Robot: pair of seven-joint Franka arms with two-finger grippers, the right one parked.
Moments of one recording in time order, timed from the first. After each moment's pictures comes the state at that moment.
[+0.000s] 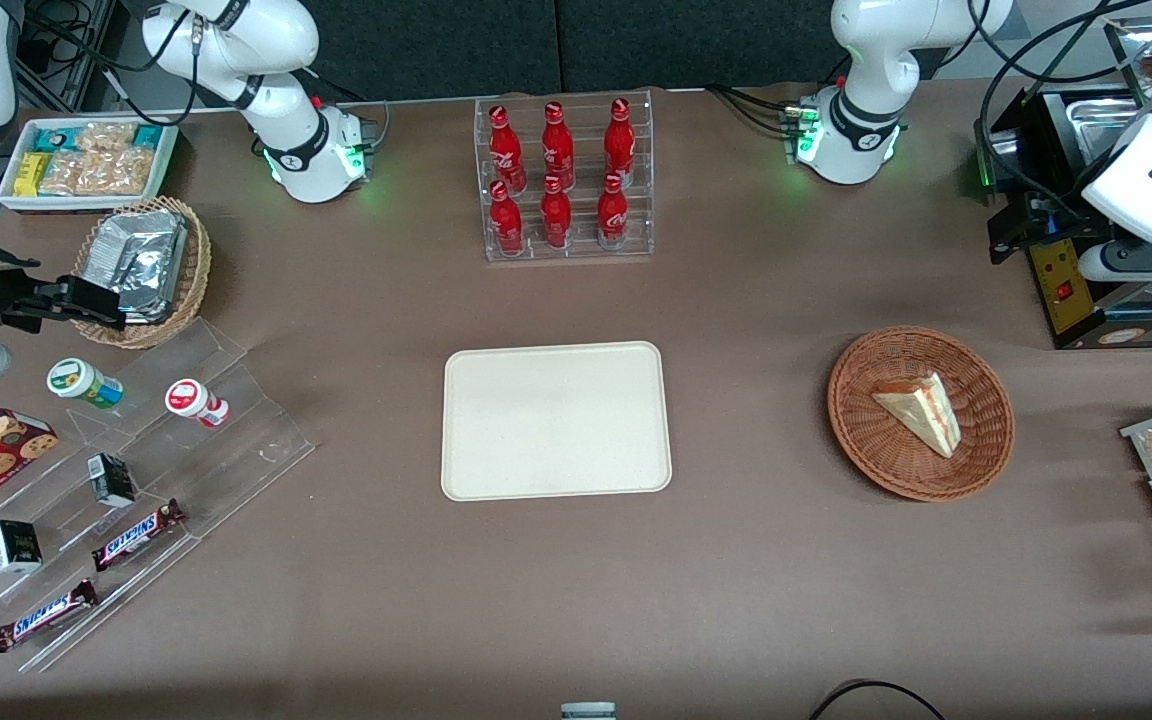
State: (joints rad) arm 0.03 -0.09 -0.11 -1.66 0.03 1.49 -0.03
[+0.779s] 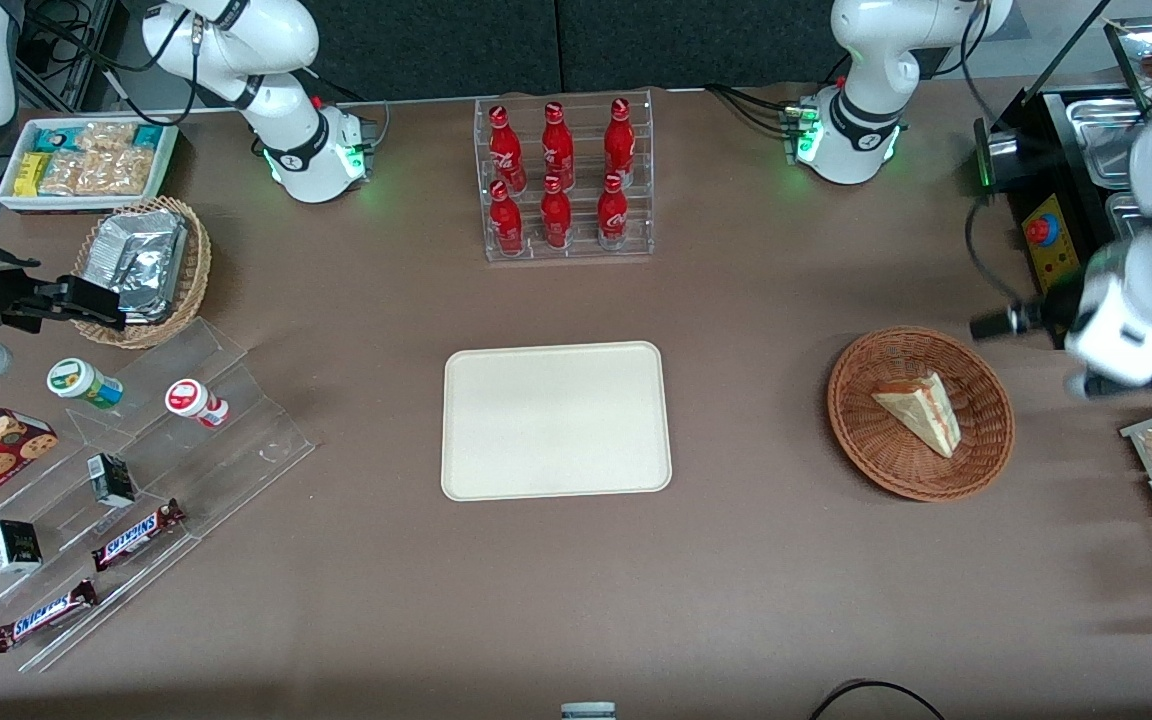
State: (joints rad) arm 0.04 0.18 -0.01 -1.73 -0.02 1.66 -0.29
